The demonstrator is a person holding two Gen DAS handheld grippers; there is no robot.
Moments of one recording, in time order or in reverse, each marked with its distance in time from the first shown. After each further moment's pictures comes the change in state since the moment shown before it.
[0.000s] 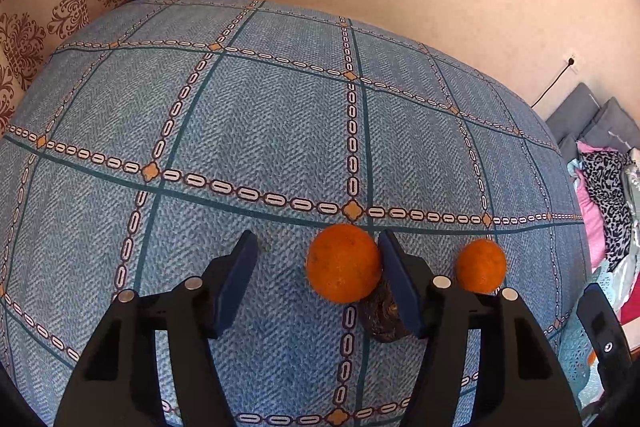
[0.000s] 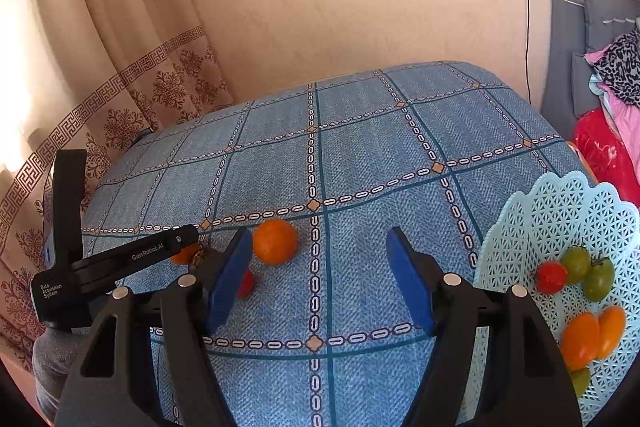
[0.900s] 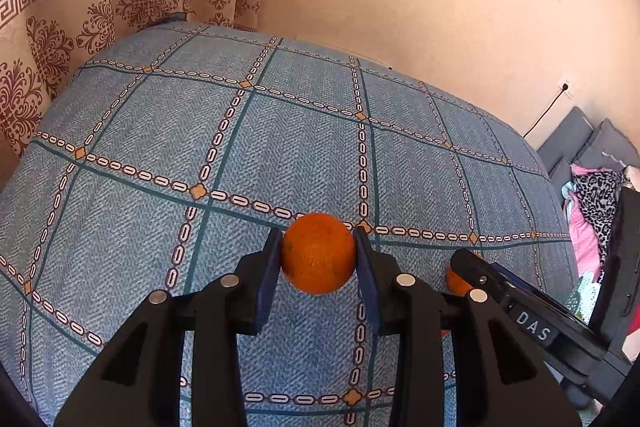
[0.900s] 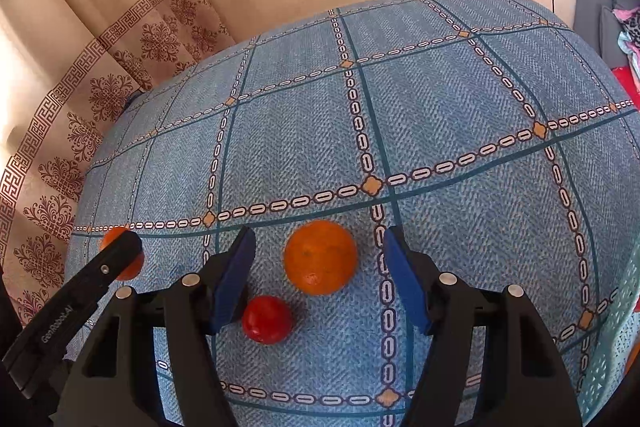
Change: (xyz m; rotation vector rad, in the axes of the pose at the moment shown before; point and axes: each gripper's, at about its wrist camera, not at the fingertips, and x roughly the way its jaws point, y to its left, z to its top) left arm -0.044 0.019 -0.001 -0.019 -0.117 0.002; right arm 0.090 0.030 0.014 0.034 0.248 0.028
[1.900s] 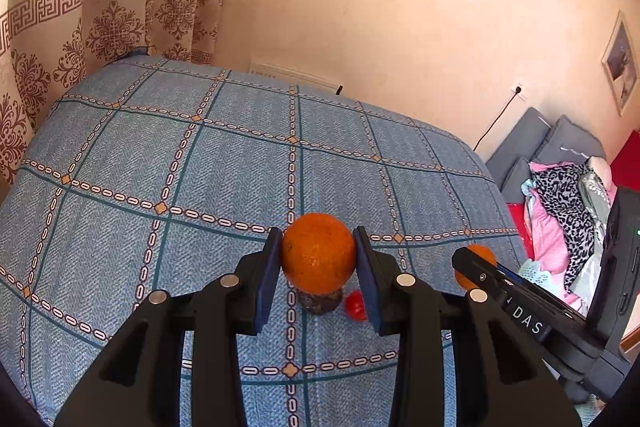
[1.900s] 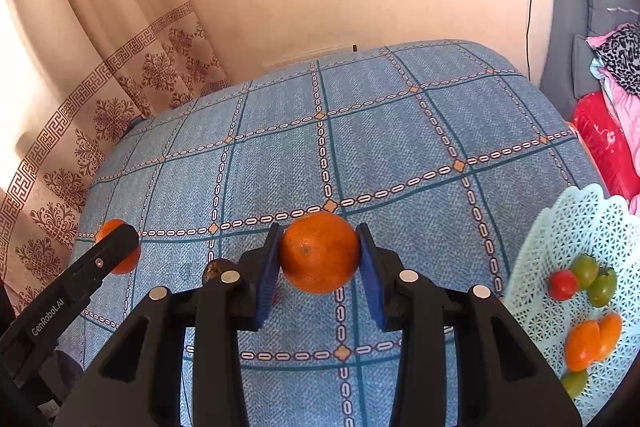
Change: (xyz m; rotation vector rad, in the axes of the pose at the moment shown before) left arm -0.053 -0.040 -0.004 0.066 -0.069 -0.155; right arm -0.092 -0.016 -0.008 -0.001 -0.148 -0.066
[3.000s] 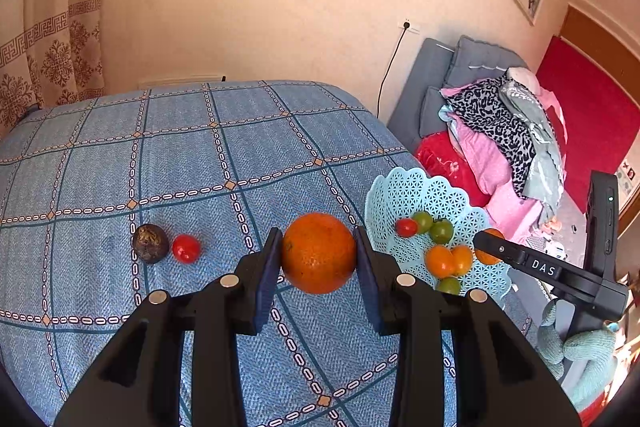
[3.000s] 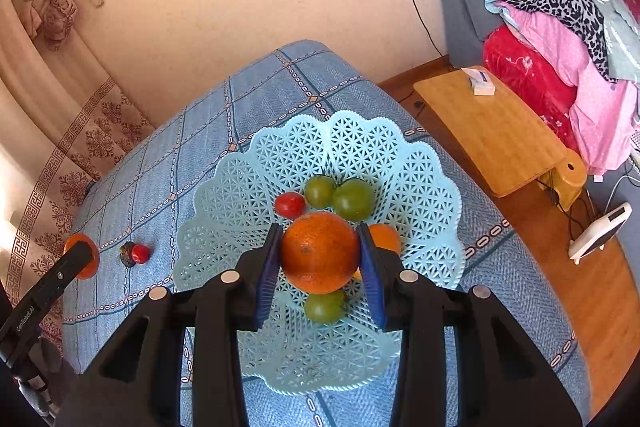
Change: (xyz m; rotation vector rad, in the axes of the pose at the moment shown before) left arm -0.025 -0.139 -0.071 0.320 0.063 -0.226; right arm -0.117 -0.190 -0.080 0.279 -0.057 -0.118
